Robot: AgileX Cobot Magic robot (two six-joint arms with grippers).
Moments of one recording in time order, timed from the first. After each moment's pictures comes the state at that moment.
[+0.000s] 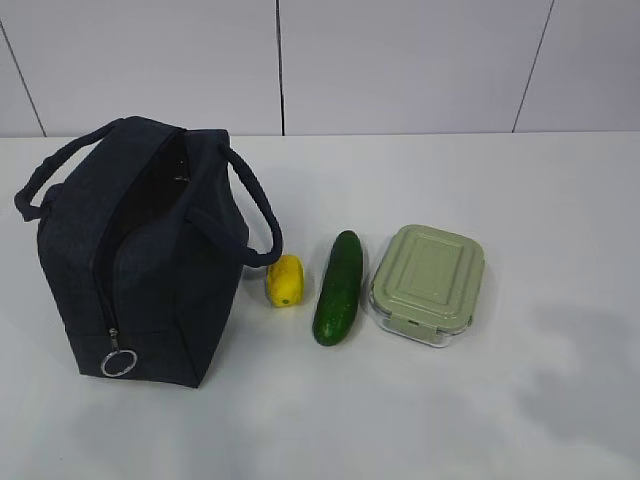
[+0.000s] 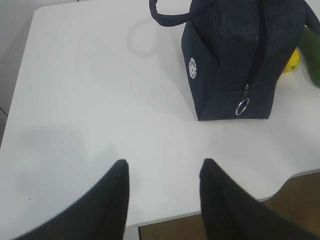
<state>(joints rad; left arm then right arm) -0.19 0.01 -0.52 0.03 1.11 -0.02 0.14 0.36 -0.50 0.12 1.03 0.12</state>
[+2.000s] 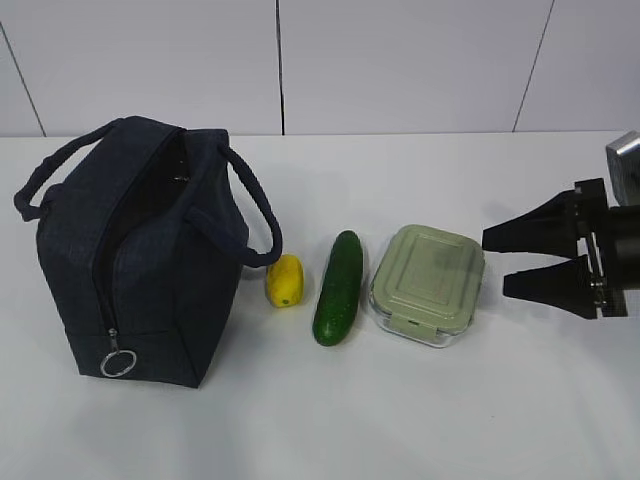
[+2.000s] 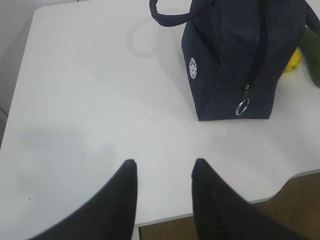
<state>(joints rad) -0.19 0.01 -0.52 0.03 1.11 -0.02 -0.23 1.72 -0.77 1.40 1.14 -1.02</state>
